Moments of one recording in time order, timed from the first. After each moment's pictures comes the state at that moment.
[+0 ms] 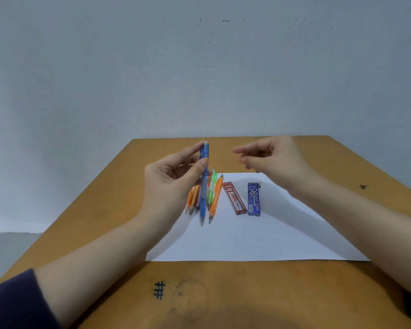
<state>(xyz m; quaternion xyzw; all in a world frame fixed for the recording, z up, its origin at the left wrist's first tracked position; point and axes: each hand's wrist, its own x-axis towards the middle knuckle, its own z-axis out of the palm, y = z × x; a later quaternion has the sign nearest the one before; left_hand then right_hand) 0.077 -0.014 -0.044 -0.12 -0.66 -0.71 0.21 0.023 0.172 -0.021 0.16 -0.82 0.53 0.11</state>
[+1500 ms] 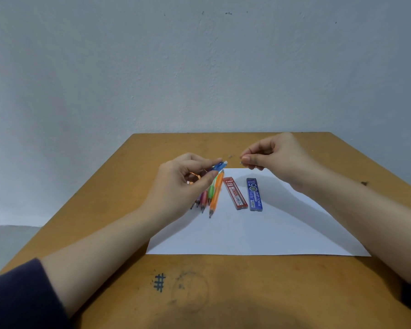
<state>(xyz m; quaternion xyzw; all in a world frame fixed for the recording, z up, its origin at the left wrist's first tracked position) 0.063 -0.026 -0.057 -0.20 -0.83 -0.48 0.20 0.017 0.177 -0.022 0.15 -0.84 0.52 0.05</state>
